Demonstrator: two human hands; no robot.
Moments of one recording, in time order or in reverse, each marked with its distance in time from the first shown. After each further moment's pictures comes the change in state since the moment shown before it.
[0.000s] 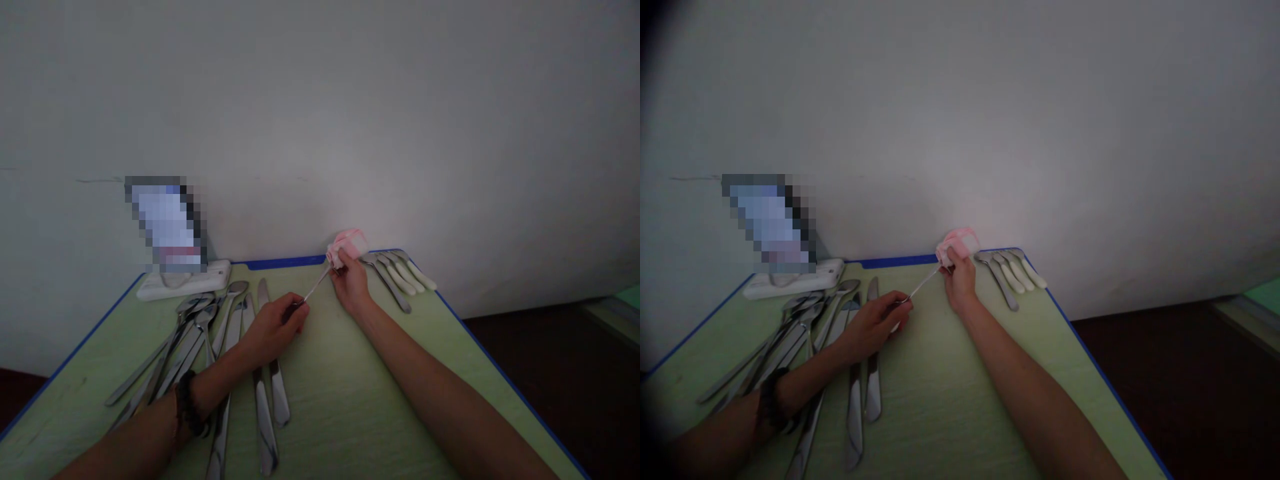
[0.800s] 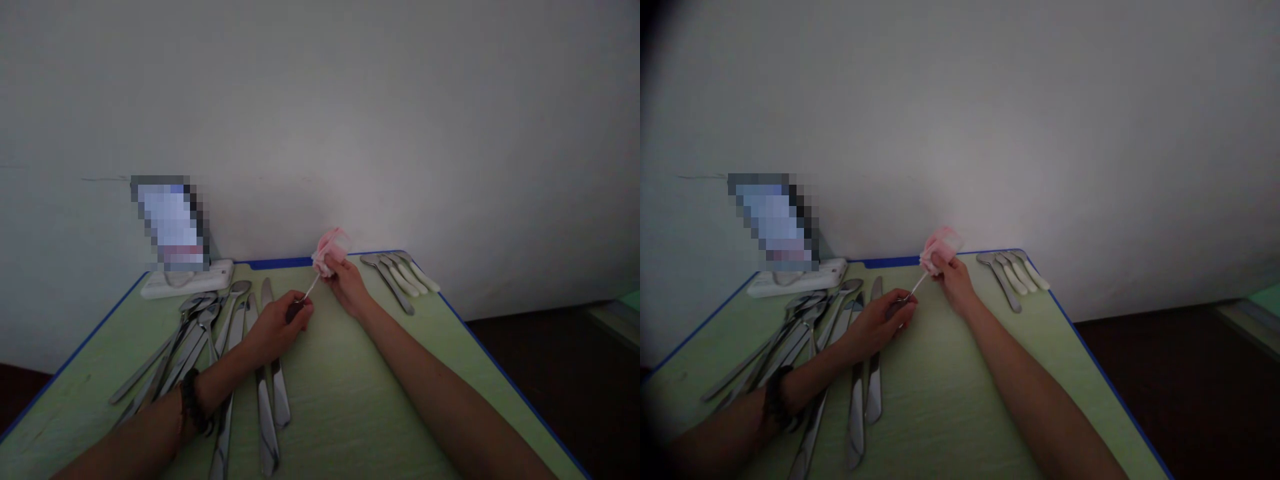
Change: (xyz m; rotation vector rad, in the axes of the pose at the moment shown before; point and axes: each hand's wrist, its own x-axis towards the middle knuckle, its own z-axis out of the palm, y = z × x) left_hand 0.003 -0.004 0.001 -0.054 0.003 -0.011; right_hand -0.004 0.006 -0.002 -0.269 -0.277 0.056
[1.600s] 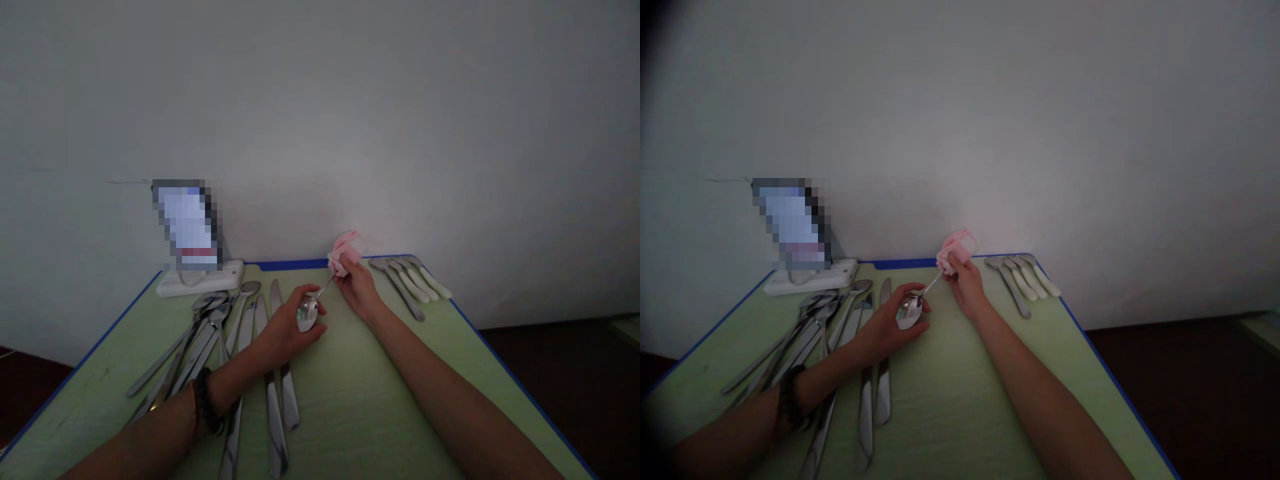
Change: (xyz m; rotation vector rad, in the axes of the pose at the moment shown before) left_hand -0.002 -0.003 -0.001 -0.008 0.031 0.149; right_hand 0.002 -0.004 0.003 0.159 0.099 0.023
